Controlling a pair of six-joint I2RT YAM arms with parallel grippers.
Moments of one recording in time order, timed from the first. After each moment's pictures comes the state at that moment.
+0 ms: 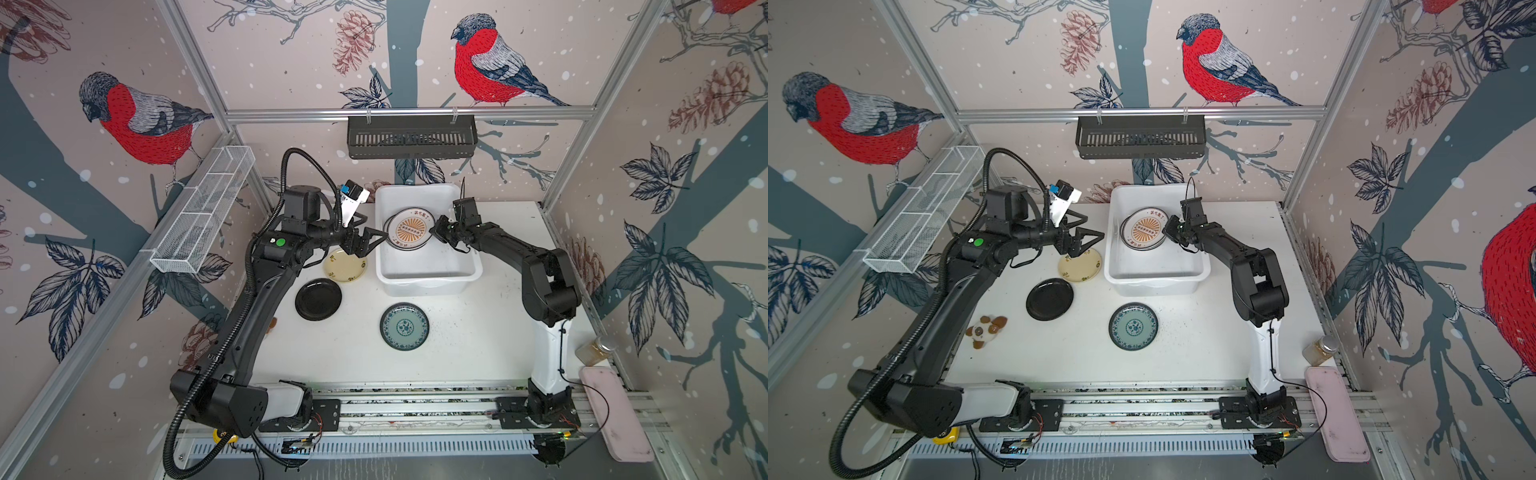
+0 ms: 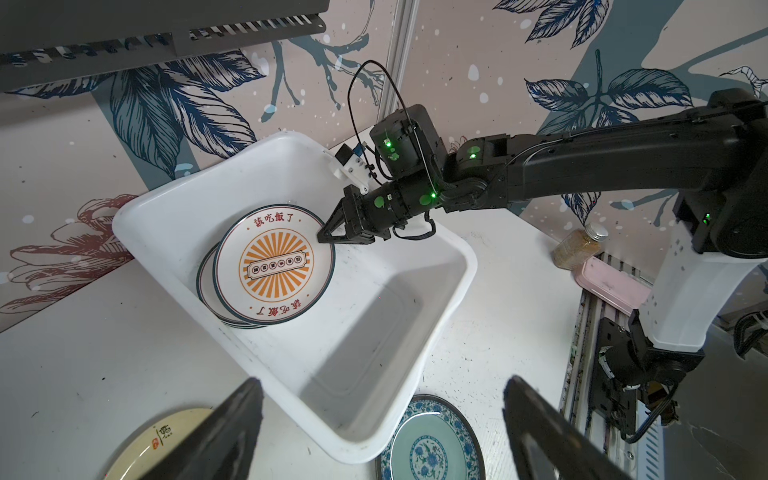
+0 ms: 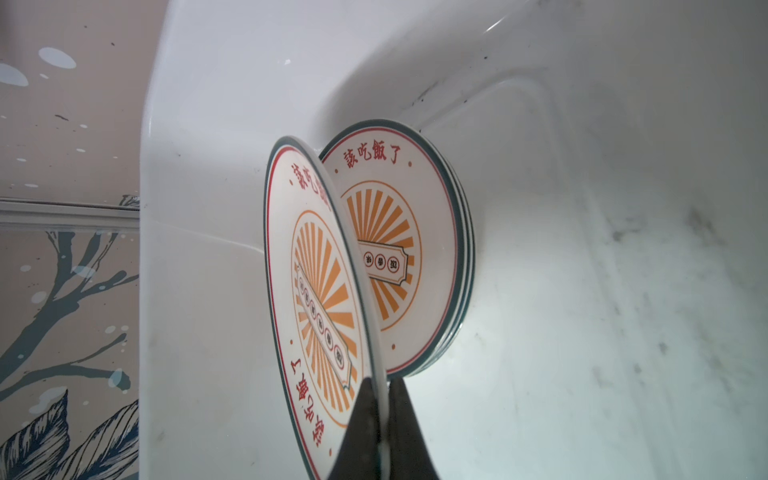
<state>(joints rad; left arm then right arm) -0.26 1.33 1.50 -0.68 0.71 0.16 0.37 2.12 1.61 -0.19 -0.32 0.84</state>
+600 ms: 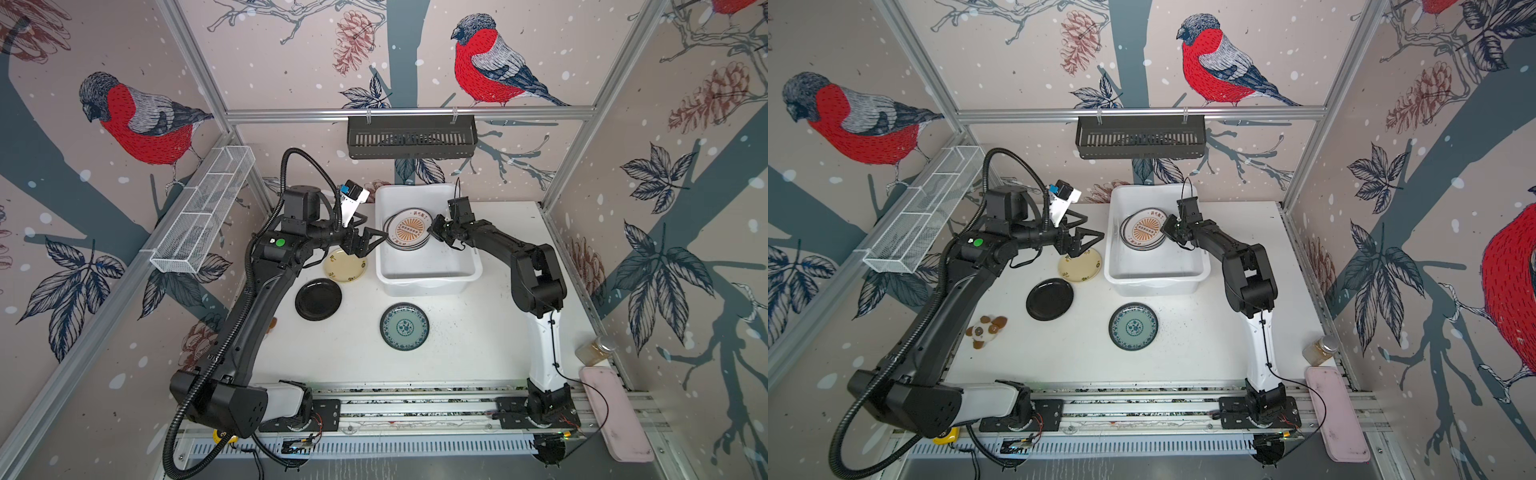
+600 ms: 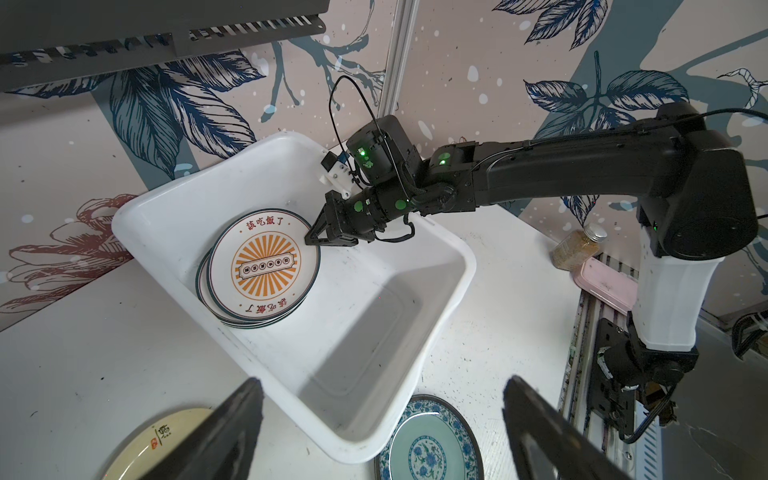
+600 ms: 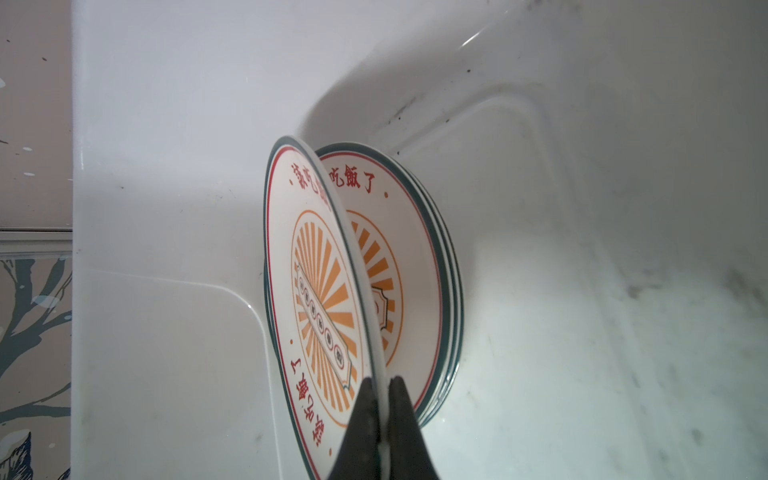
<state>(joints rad) -0.26 1.33 1.50 -0.68 0.71 0.16 0.36 2.23 1.73 -0.22 -0.31 0.85</state>
